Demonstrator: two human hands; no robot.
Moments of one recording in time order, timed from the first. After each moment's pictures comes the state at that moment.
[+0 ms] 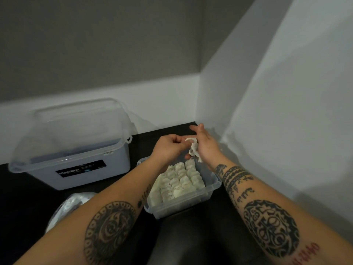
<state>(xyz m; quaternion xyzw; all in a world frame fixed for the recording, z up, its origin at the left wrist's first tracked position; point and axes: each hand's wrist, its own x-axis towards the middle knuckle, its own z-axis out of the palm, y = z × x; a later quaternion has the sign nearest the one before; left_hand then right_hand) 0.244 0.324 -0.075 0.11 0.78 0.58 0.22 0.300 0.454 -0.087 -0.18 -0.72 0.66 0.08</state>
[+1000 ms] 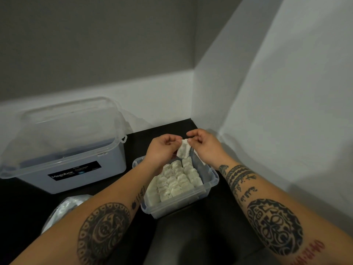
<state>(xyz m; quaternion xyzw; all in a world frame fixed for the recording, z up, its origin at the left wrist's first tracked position) 0.236 0.321 -0.099 0.10 0.72 0.65 0.21 0.300 0.477 -0.106 -0.15 -0.82 0.55 0.11</state>
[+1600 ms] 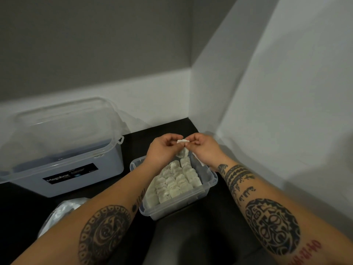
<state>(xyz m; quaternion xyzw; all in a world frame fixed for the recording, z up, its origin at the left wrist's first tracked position) 0.234 0.323 -0.103 0.18 0.77 0.59 0.18 0.301 0.477 -0.112 -0.19 -0.80 0.56 0.09</state>
